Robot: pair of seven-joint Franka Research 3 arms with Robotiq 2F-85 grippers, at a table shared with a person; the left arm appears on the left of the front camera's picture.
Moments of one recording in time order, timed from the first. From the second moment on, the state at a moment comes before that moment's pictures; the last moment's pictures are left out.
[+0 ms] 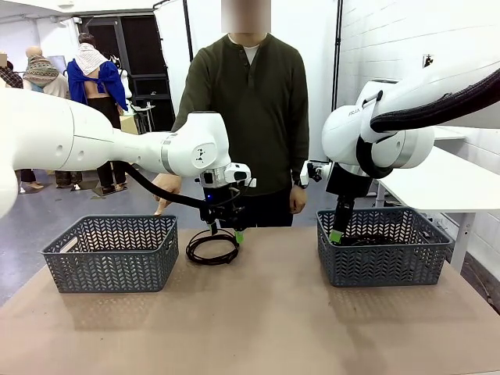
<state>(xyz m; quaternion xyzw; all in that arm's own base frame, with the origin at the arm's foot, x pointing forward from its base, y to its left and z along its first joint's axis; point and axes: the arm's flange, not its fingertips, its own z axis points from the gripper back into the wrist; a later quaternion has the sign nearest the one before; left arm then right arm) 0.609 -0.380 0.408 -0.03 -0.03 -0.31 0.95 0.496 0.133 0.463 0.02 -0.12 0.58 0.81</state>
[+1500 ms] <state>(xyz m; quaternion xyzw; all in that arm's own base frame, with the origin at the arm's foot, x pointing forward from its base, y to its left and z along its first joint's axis) 0.648 -0.399 0.363 -0.04 -0.04 -0.16 0.99 0.497 0.133 0.463 0.02 -0.12 0.58 0.81</state>
